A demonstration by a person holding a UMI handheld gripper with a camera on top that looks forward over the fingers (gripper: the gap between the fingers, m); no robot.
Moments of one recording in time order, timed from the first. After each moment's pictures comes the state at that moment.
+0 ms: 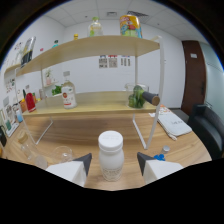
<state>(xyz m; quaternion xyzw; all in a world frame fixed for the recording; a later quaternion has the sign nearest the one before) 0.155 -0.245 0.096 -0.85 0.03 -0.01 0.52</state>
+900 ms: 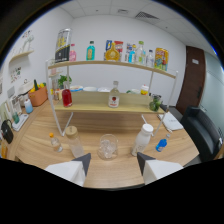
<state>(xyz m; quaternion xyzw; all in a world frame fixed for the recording) 0.024 -0.349 0.165 -0.88 0.02 -0.06 0.48</state>
